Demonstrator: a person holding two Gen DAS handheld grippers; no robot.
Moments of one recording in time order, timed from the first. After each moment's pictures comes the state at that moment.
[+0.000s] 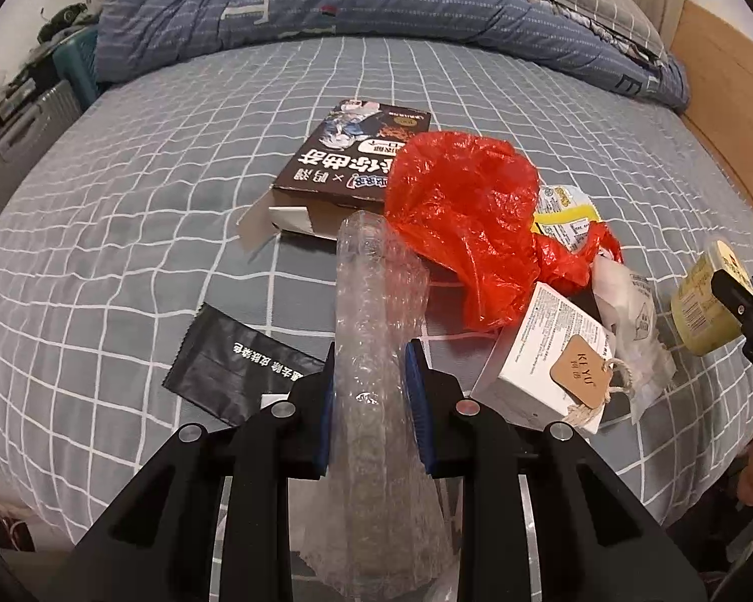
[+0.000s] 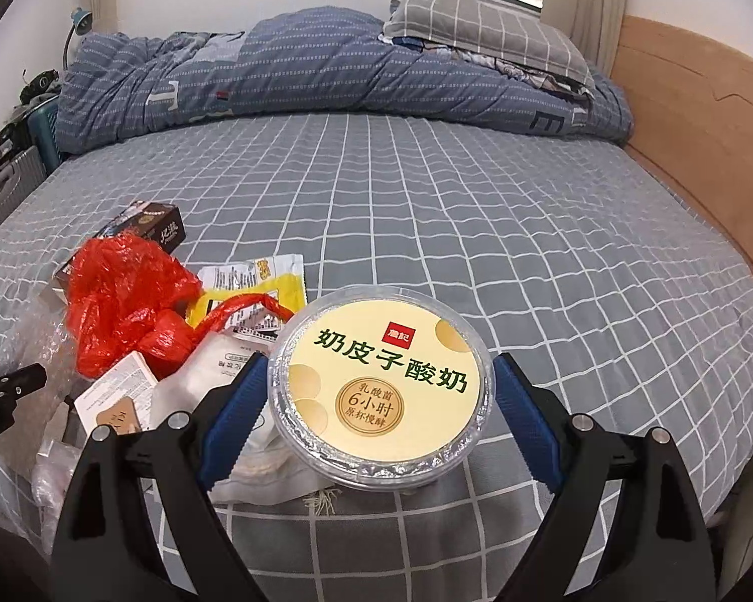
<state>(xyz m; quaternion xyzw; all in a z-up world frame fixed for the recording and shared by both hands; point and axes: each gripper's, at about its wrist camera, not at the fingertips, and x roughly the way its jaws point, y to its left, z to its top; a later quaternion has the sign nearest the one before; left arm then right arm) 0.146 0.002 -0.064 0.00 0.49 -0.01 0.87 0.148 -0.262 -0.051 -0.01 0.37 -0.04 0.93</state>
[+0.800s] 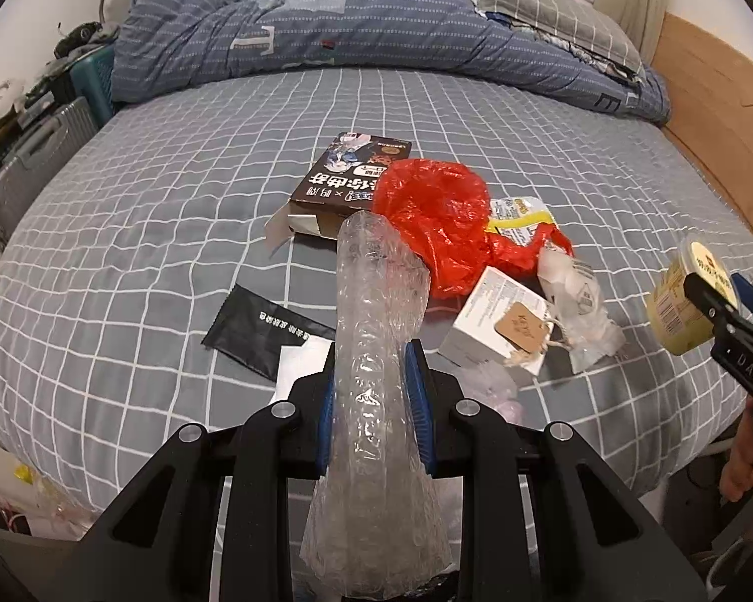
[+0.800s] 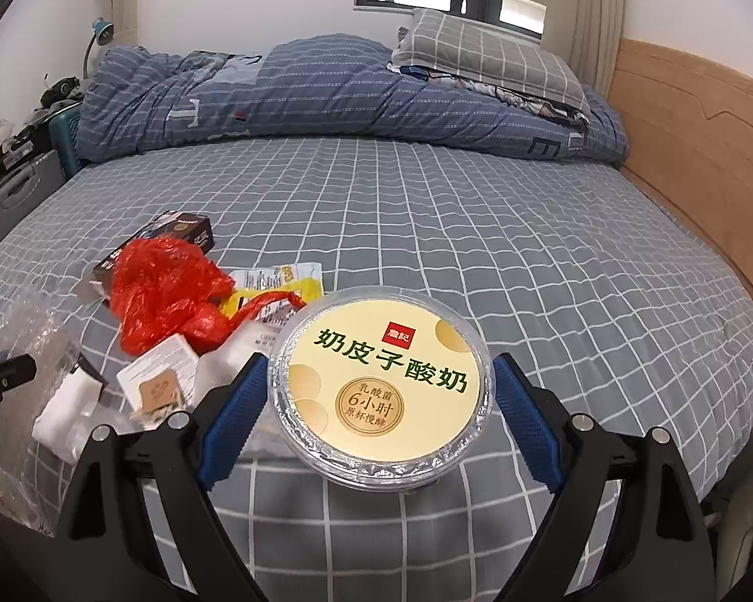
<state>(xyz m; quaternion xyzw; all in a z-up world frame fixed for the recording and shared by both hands) 0.085 -0.004 -0.023 0.00 0.46 -0.01 0.89 0.095 -0.254 -0.029 -0.03 0.34 -0.02 0.94</state>
